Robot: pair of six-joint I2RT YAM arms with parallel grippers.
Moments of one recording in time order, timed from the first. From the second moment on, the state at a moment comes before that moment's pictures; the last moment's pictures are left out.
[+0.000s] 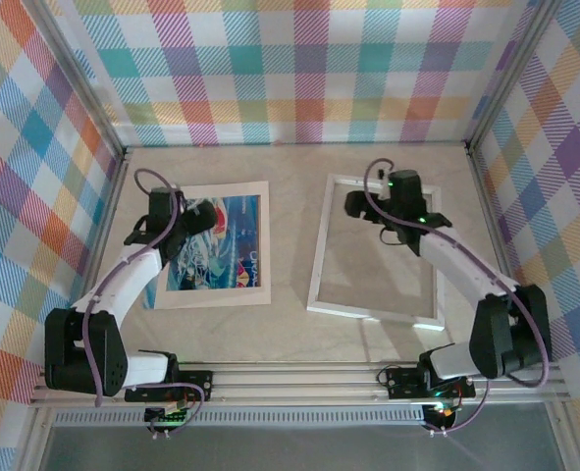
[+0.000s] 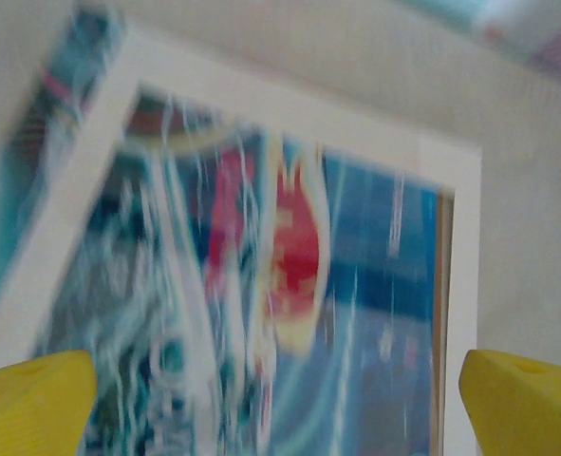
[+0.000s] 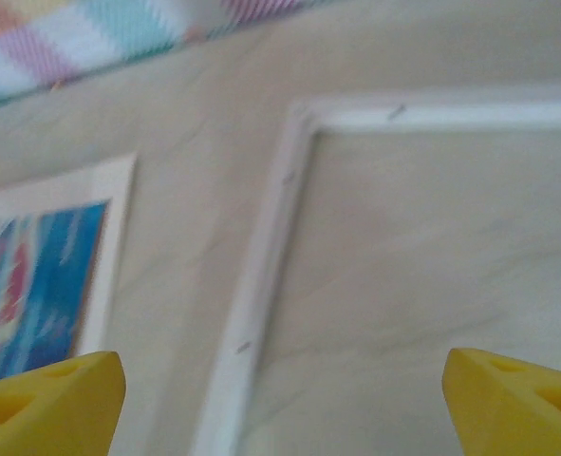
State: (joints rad) left arm -0.13 1.30 0.85 -0.31 -0.04 -0.48; right arm 0.34 1.43 1.03 -0.27 -0.14 0.42
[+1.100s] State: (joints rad) left arm -0.18 1.23 0.49 -0.24 0.13 -0.69; right arm 0.89 2.00 1.31 -0.32 -0.30 0.79
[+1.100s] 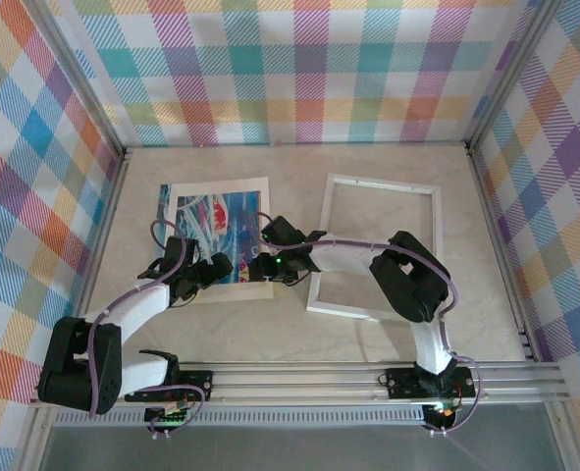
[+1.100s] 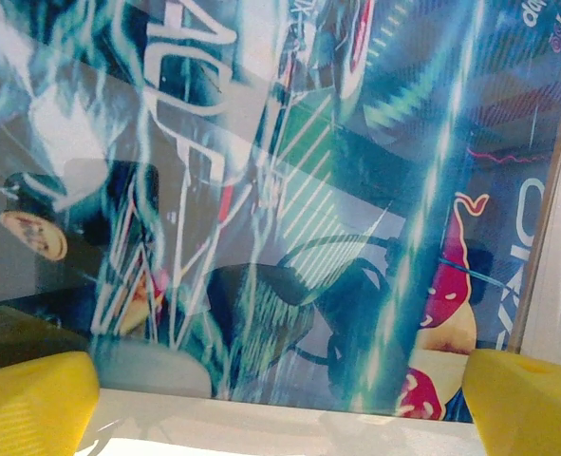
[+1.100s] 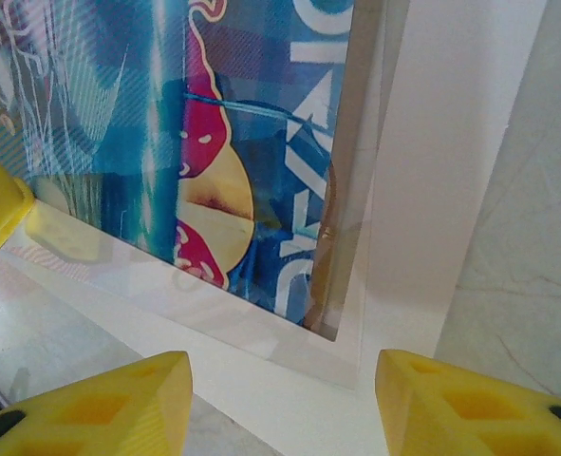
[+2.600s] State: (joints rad) left arm -0.18 1.29 0.50 -0.13 0.14 -0.68; right arm 0.87 2.02 1.29 -0.14 -0.35 0.83
